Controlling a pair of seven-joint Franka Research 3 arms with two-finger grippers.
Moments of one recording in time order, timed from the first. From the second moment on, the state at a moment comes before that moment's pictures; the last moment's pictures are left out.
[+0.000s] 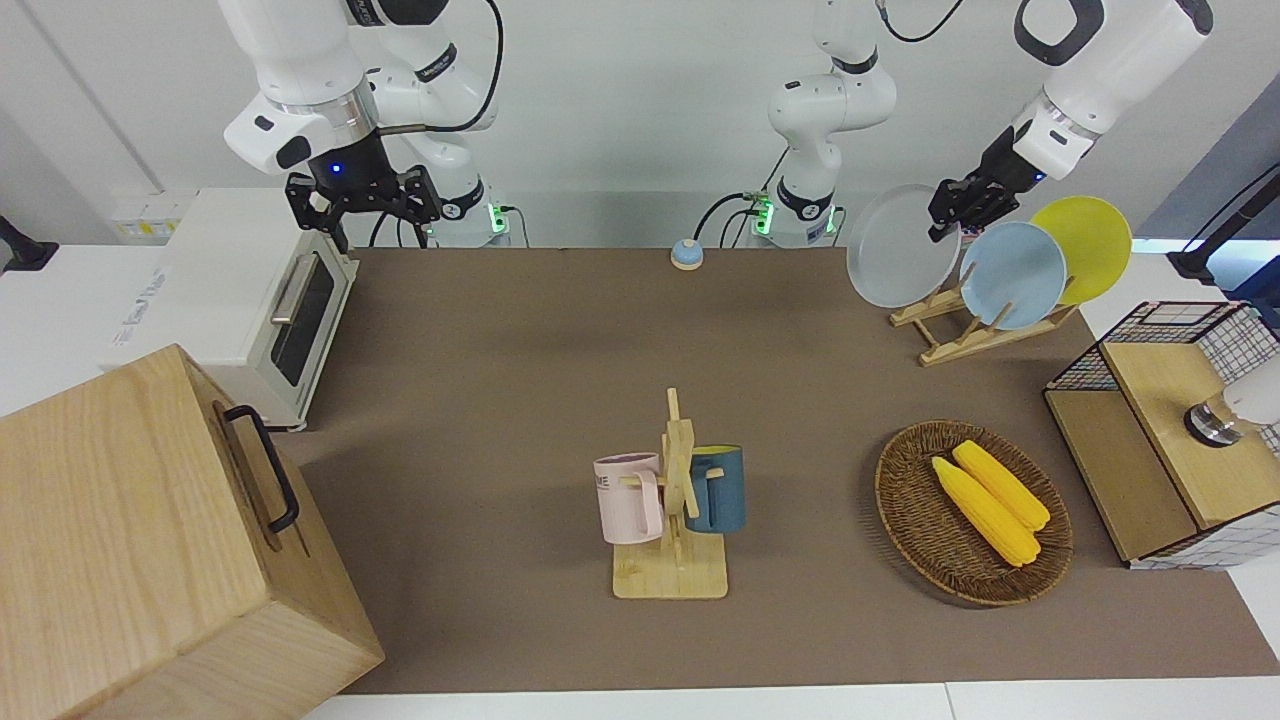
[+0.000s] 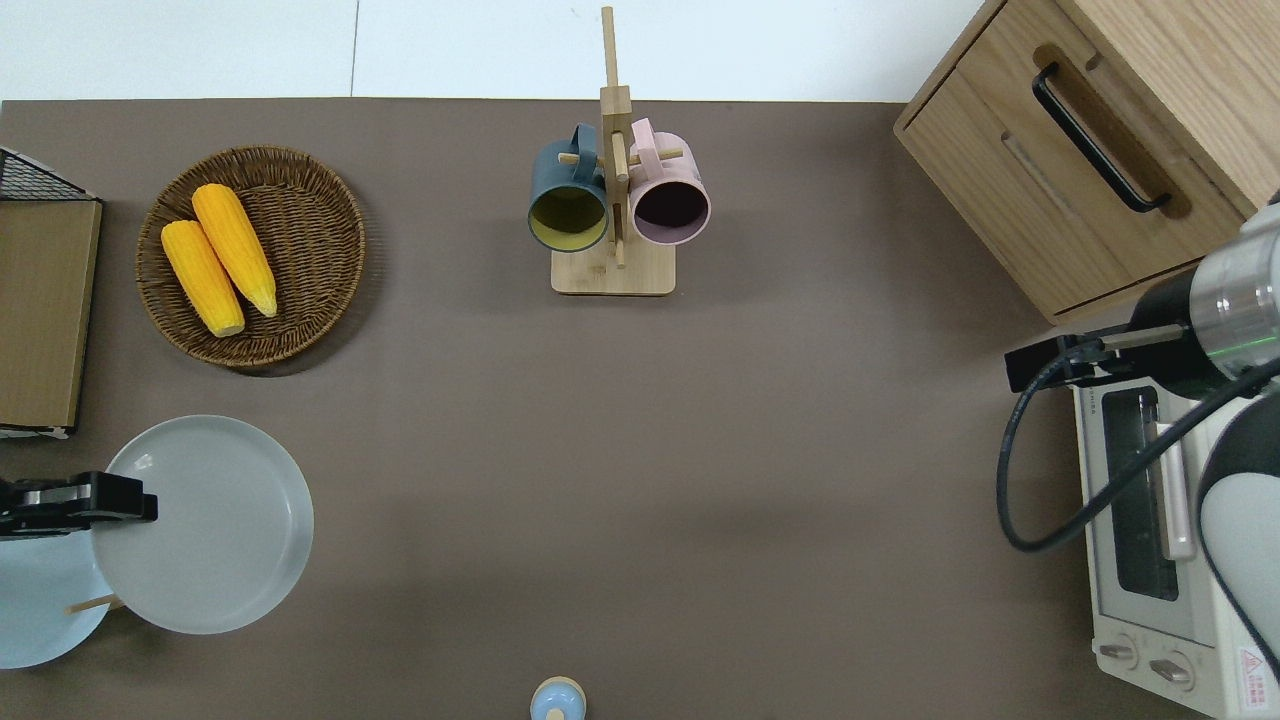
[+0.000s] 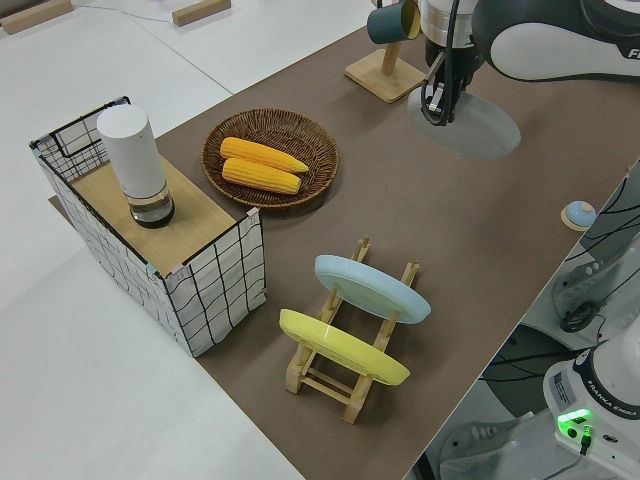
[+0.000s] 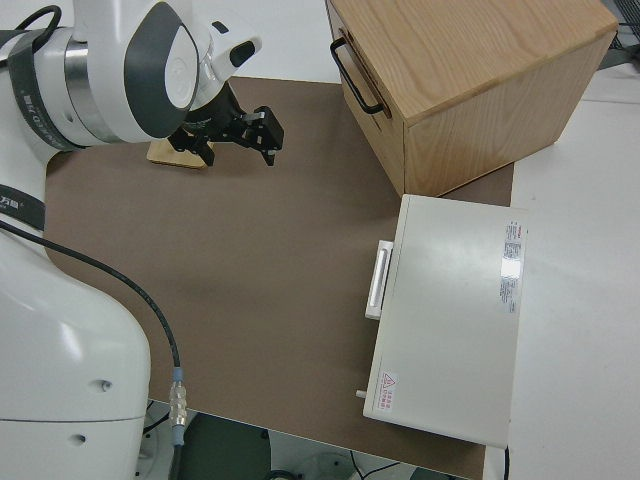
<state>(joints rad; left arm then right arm) 0.16 -0.25 0.03 -1.98 -0.33 1.59 0.08 -0.15 0.02 0.27 -1.49 -0.02 1.48 0.04</state>
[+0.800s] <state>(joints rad) 0.10 -0.18 0.03 -2.09 -0.52 1.67 0.11 -0.15 0.02 0.27 -1.49 -0.02 1.48 0.04</state>
